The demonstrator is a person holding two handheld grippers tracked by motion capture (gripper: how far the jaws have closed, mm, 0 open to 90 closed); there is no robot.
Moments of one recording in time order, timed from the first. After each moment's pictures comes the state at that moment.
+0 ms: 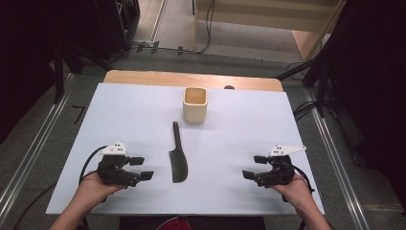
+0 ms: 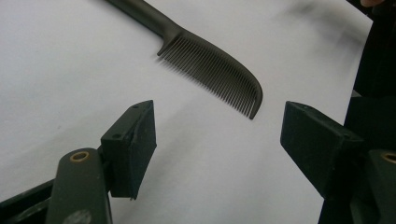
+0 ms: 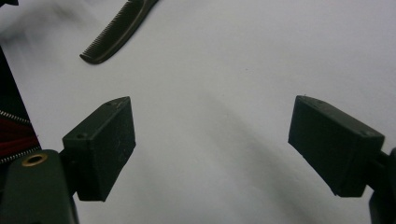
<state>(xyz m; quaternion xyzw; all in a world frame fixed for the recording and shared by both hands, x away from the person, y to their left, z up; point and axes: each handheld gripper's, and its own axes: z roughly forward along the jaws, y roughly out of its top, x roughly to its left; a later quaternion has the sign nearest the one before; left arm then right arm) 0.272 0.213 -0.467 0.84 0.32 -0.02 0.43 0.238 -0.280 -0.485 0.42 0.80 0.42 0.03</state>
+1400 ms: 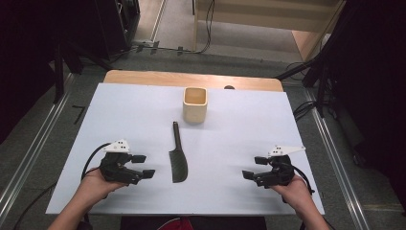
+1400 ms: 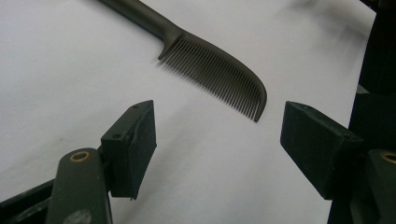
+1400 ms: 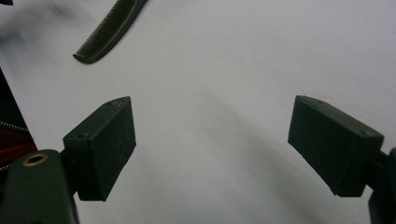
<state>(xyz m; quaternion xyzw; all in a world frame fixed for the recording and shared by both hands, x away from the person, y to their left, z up) 0.279 0.208 -0.466 0.85 0.31 -0.02 0.42 0.237 -0.277 -0.486 0.44 0.80 0.41 0.03</state>
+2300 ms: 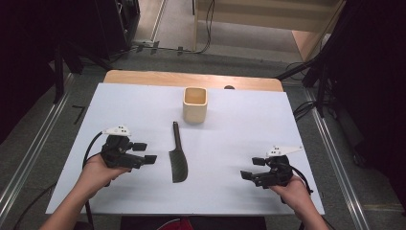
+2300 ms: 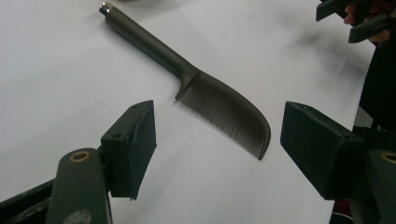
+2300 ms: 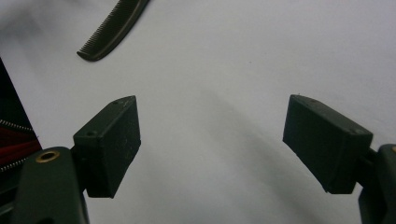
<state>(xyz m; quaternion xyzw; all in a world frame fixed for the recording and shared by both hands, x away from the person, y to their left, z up) 0.312 0.200 -0.440 0.84 0.34 -0.03 0.42 0.236 -0.273 -0.484 0.44 0.80 0.41 0.03</state>
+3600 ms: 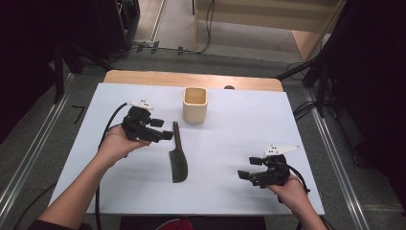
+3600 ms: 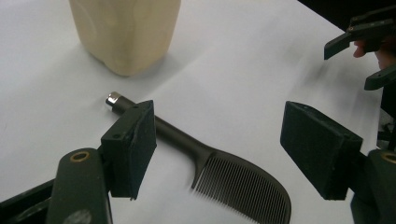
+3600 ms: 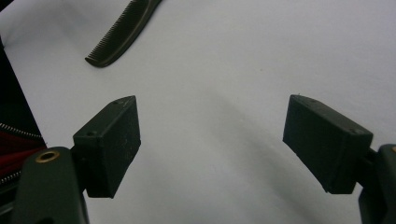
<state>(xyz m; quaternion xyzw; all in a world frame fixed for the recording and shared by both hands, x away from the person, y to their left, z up) 0.369 0.146 -0.409 0.86 0.30 -0.01 0.41 0.238 -0.266 -0.484 0.44 0.80 0.42 0.02</state>
